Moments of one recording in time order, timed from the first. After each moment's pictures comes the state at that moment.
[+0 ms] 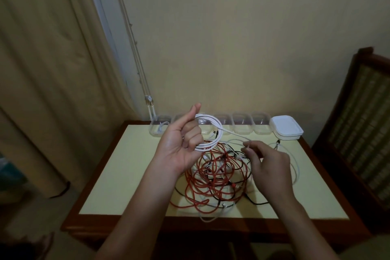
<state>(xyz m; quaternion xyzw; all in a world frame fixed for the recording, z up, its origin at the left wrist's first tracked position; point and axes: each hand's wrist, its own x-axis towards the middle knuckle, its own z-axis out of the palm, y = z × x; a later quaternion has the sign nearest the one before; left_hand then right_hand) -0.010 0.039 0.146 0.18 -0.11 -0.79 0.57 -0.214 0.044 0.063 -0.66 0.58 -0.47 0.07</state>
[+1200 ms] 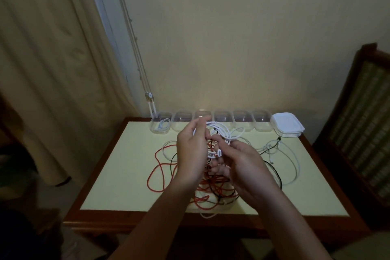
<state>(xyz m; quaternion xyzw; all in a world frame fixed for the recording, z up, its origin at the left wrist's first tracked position) -0.046 0.046 0.110 0.51 -0.40 -0.42 0.64 -0.155 0.065 0.105 -0.37 0.40 -0.50 0.68</state>
